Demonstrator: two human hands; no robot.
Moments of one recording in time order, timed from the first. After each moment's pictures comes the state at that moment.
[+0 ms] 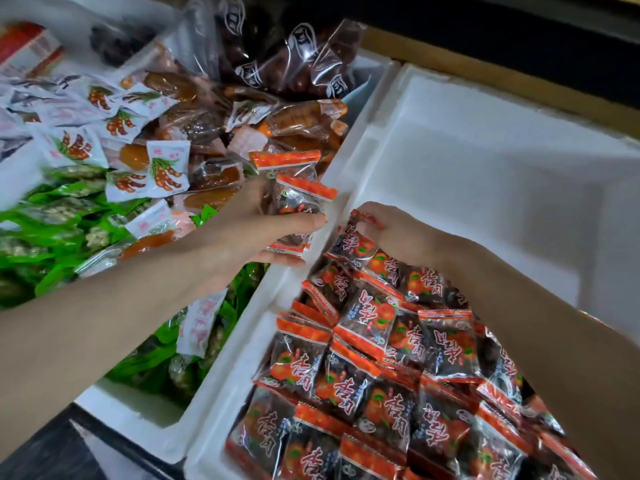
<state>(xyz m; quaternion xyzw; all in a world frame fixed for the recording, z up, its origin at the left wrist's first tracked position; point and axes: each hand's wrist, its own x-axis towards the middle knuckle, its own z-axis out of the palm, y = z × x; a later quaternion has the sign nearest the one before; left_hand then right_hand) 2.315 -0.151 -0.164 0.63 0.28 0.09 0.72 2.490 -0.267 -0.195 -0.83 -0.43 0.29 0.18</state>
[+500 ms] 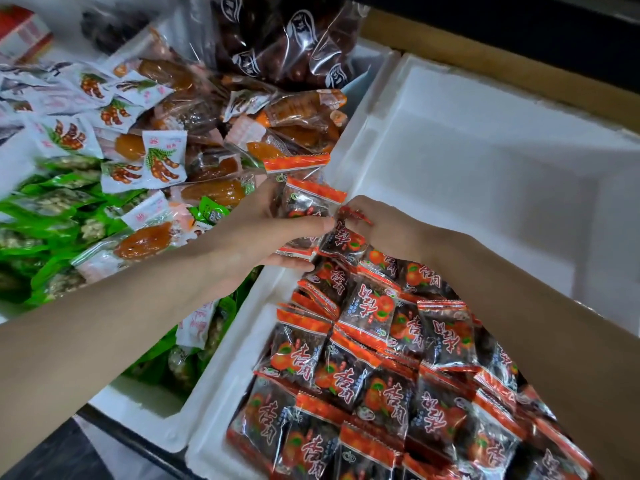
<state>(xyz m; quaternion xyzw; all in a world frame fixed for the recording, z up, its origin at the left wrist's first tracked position) 2.314 -0.163 -0.166 0.61 0.29 0.08 0.73 2.483 -0.259 -0.204 -0.82 -0.47 0.28 0.16</state>
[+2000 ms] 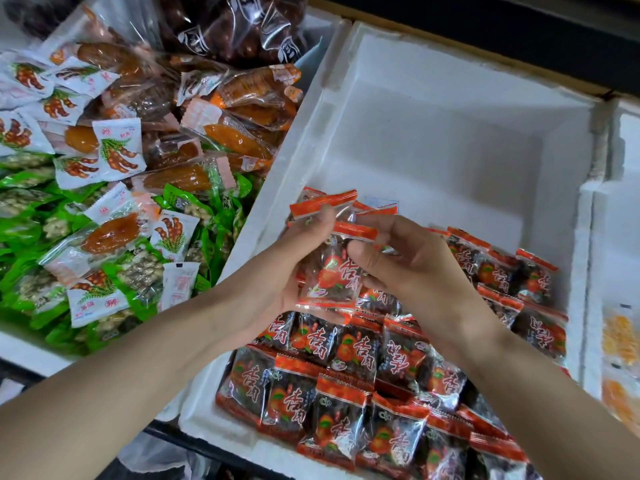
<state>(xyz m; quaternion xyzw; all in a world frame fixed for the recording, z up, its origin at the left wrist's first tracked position) 2.311 -0.231 -0.166 0.48 0.25 -0.07 0.84 2.384 -0.368 -0.143 -0.73 -0.20 0.31 0.57</state>
